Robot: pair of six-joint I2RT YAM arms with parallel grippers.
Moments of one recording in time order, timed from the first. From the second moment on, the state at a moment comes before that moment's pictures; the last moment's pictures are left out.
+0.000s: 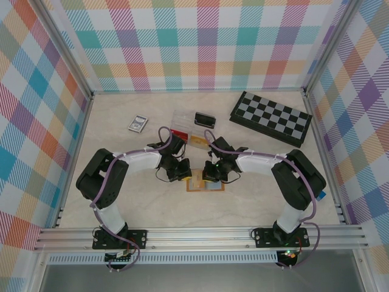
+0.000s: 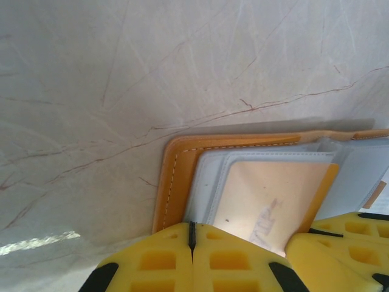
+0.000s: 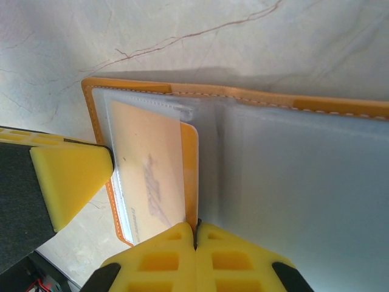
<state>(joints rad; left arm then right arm) -0.60 1.76 0.97 -0.45 0.42 -0.86 0.70 1.72 0.93 -0.36 -0.41 0.81</state>
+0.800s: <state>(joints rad) -0.60 1.74 1.00 -0.42 0.49 -0.85 0.70 1.72 0.93 -0.37 -0.44 0.76</state>
